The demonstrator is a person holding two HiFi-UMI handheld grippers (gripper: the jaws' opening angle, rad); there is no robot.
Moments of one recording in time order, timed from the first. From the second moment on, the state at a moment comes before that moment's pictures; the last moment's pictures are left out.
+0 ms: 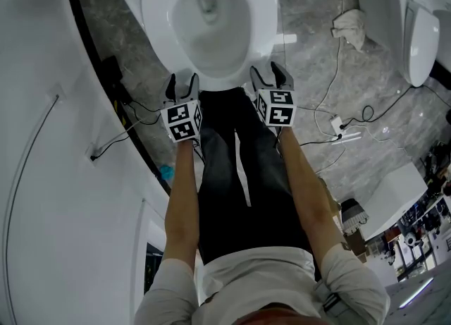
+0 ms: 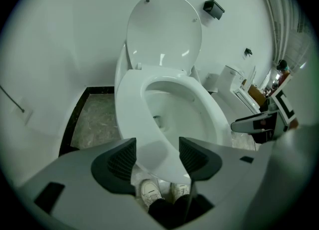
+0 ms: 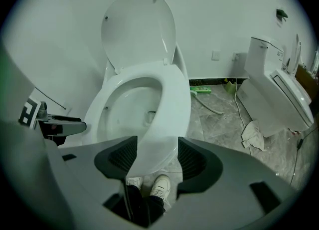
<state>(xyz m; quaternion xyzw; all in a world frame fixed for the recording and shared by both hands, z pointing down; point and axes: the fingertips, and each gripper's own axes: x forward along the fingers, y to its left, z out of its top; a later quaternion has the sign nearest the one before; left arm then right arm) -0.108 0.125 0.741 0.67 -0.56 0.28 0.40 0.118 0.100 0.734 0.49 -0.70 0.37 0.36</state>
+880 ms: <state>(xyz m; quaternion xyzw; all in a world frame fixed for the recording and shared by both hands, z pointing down) -0.107 0.122 0.779 0.64 -0.55 0.27 0.46 0.115 0.097 0.771 0.48 -0.68 0.43 0.35</state>
